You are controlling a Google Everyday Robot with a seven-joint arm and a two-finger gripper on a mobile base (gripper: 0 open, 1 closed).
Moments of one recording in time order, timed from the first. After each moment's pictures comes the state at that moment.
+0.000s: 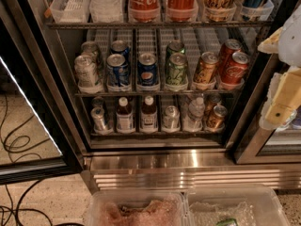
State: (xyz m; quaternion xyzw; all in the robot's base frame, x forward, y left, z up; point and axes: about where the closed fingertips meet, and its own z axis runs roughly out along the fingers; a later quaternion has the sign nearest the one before) arm 0.438 -0.217 0.976 -0.60 0.78 -0.03 0.16
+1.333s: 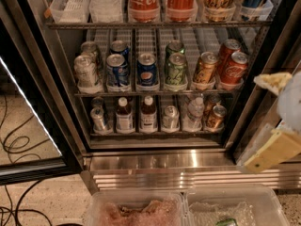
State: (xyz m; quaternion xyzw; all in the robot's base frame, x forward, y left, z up) arm 0.387 -0.187 0.937 -0.56 0.78 0.01 0.29
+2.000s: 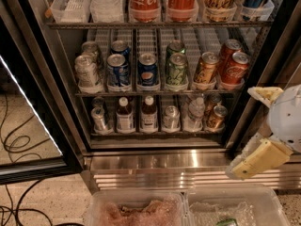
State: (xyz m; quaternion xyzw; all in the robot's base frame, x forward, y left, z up) arm 0.384 -0.178 0.912 -0.53 0.79 0.04 0.31
